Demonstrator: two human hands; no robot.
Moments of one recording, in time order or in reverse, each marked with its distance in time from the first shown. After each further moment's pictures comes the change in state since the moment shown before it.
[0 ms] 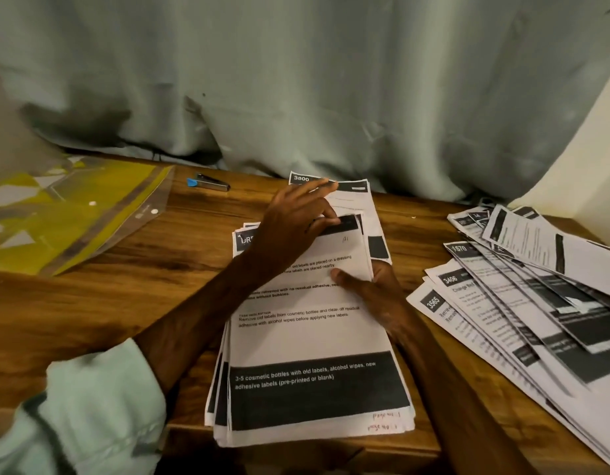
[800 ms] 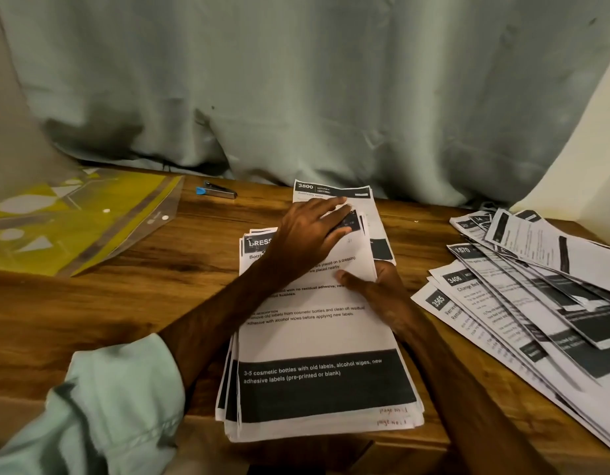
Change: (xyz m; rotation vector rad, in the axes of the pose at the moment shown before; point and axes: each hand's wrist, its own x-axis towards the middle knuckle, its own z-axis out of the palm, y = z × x) left_hand -0.006 0.009 0.017 0.160 0.027 0.011; right_hand -0.007 -0.002 0.002 -0.083 -0.001 -0.107
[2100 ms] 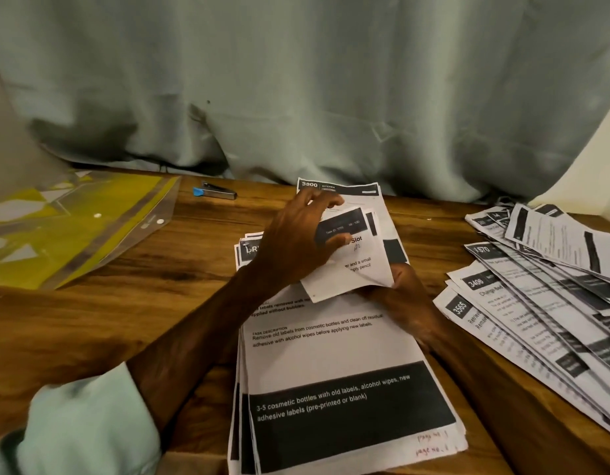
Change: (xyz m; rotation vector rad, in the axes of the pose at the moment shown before) left_hand -0.001 -0.003 -0.029 -0.151 -0.216 -0.296; right_hand 0.012 0.006 -0.009 -0.007 -0.091 -0.037
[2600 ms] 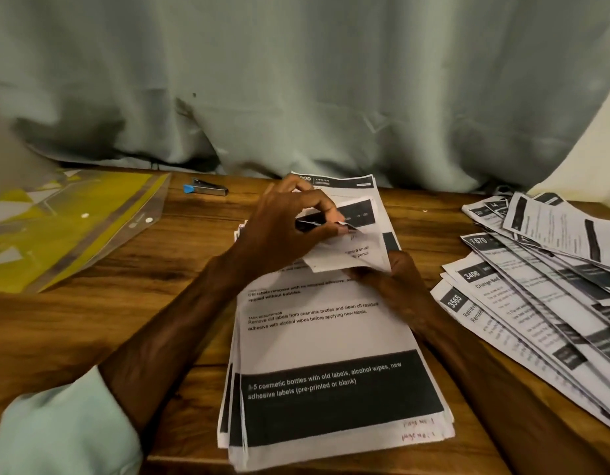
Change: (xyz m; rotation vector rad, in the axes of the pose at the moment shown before) left_hand 0.006 -0.003 -0.018 -0.135 0.025 0.245; right_hand 0.010 0.005 -0.005 -0.025 0.115 -0.026
